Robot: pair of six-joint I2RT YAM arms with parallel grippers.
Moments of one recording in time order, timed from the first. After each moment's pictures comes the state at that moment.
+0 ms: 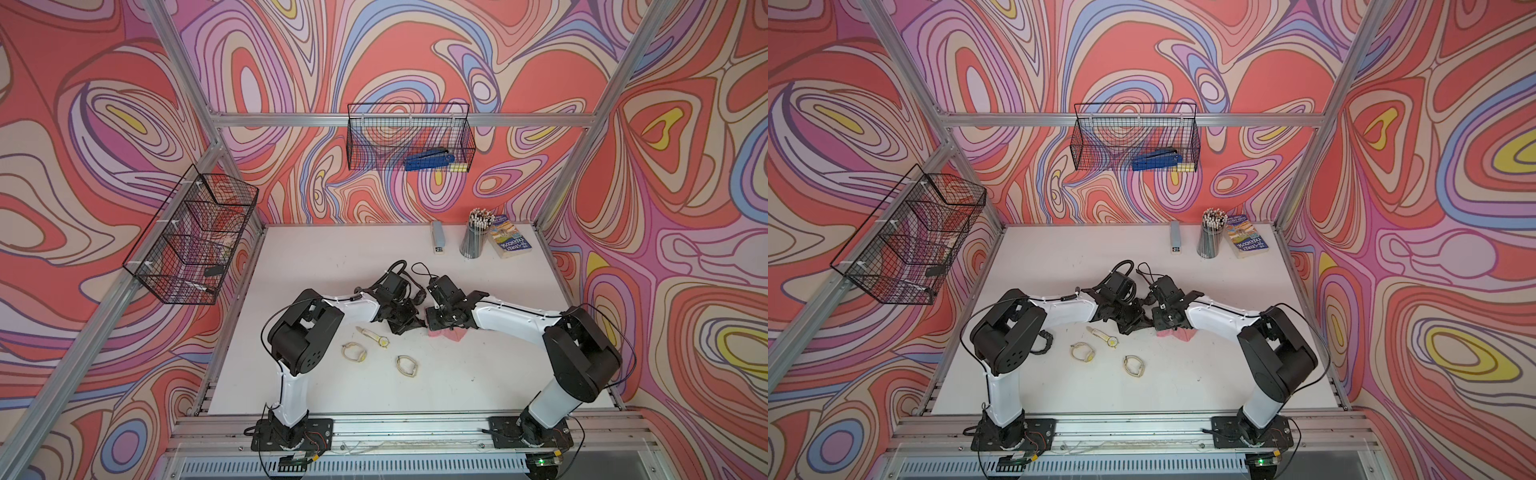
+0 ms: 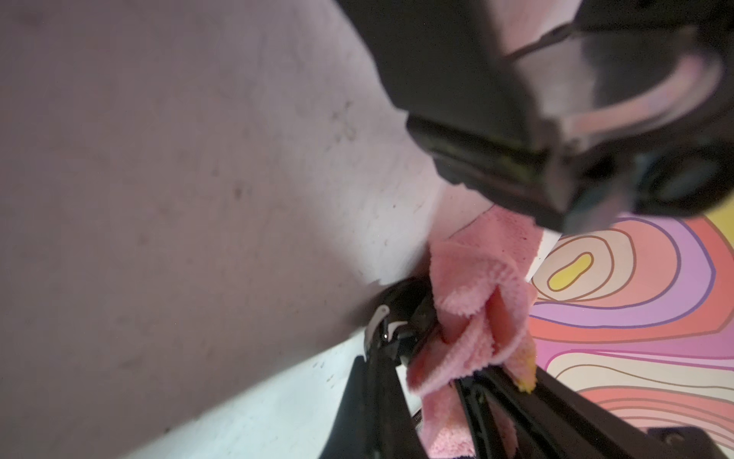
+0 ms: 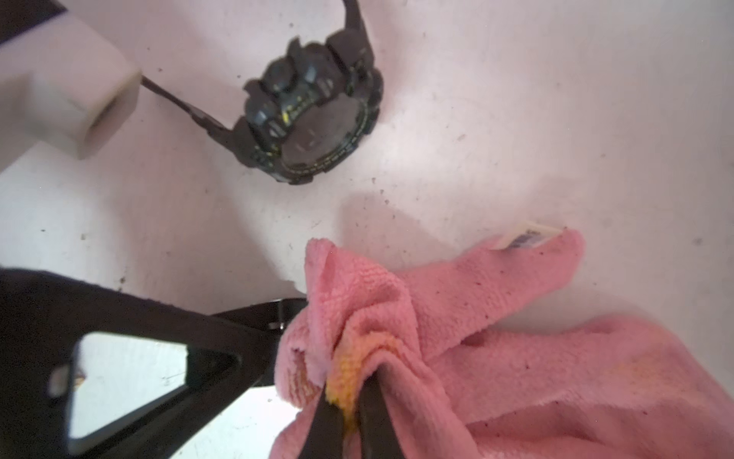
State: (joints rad) left arm -0.68 1.95 1.13 -0.17 0.51 -1.24; right arm 0.63 1.66 0.98 -0.46 0.09 0.37
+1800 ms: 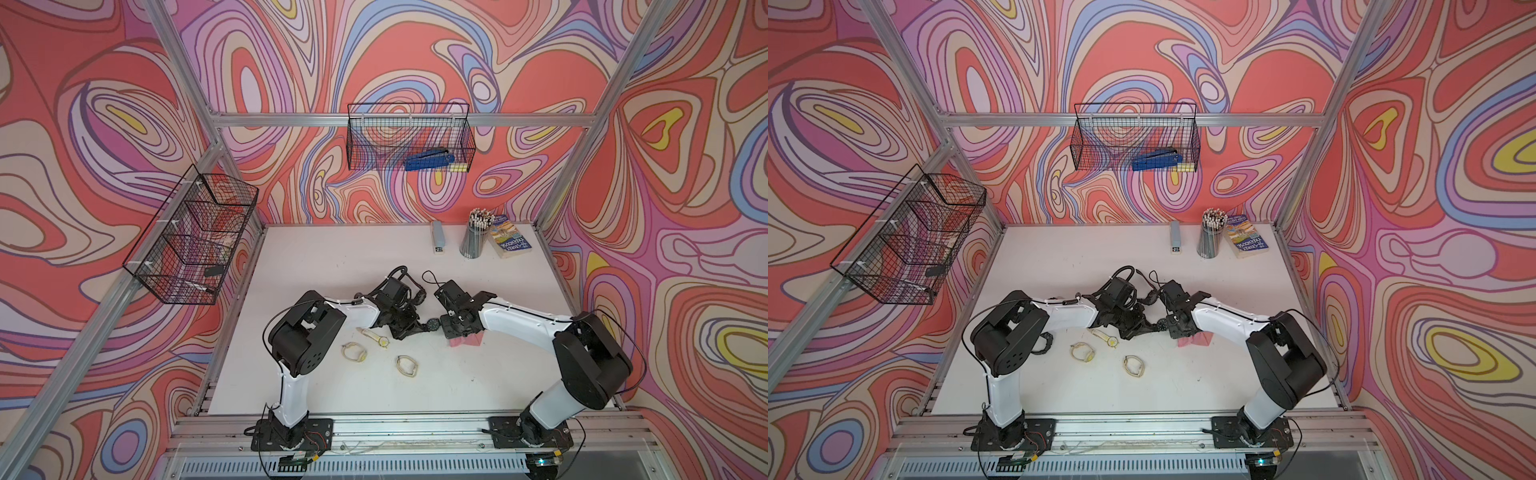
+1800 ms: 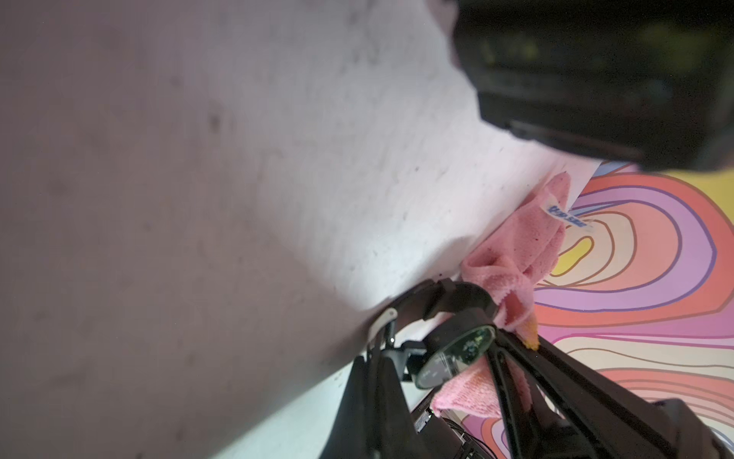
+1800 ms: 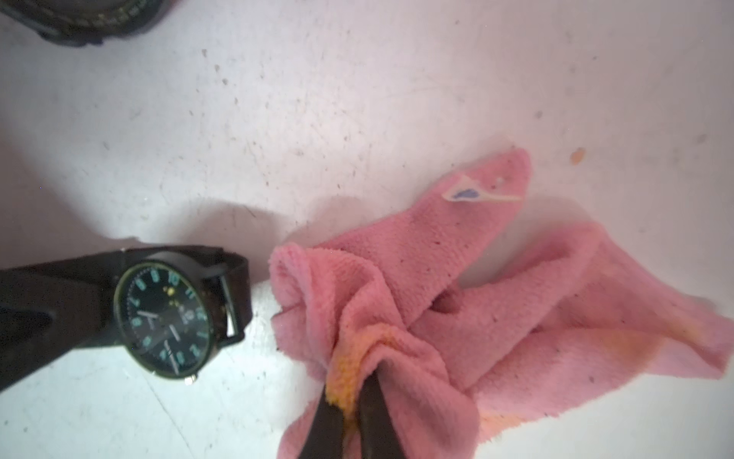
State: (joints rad) left arm -0.69 1.95 1.07 -0.08 0.54 -1.25; right arm 0.61 1.59 0.96 -0.69 0.22 0.36
